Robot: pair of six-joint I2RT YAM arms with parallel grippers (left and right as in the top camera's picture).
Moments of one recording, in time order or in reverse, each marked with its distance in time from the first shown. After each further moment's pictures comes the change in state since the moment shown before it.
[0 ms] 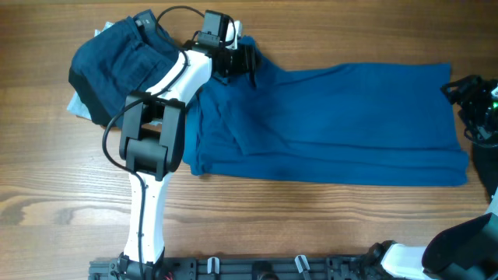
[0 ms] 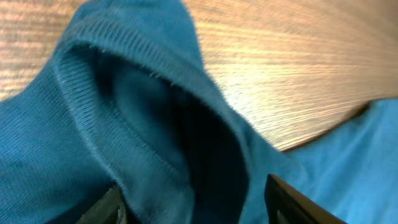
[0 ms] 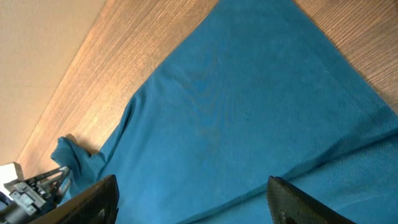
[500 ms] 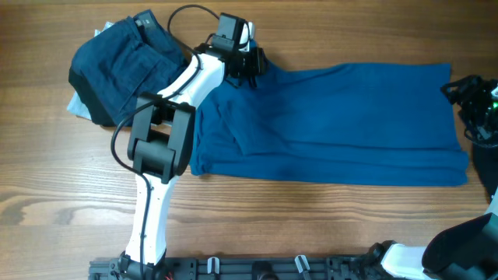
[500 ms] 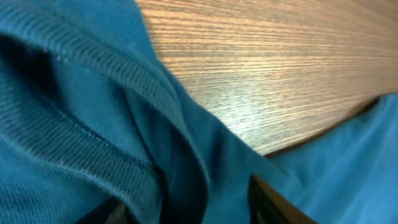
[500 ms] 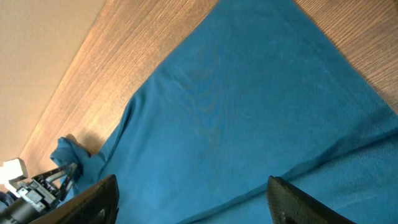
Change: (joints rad) left arm -0.067 0.000 0.000 0.010 -0.102 -0.006; right arm 0.000 0.000 0.000 -0.001 0.000 0.000
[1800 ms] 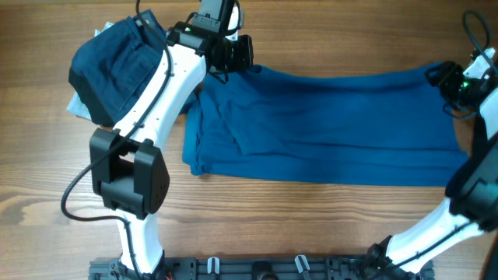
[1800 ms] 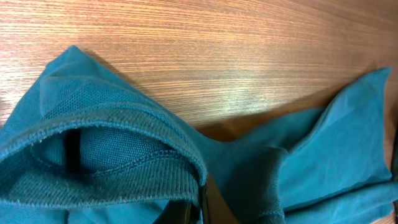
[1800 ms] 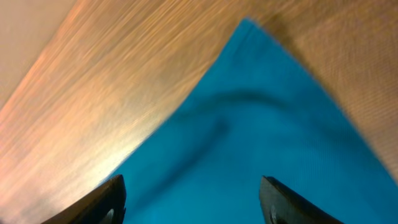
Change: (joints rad) left arm -0.009 -0.354 0.002 -0.419 -0.075 0.002; right arm 0.079 0.484 0.088 0.471 0.022 -0.023
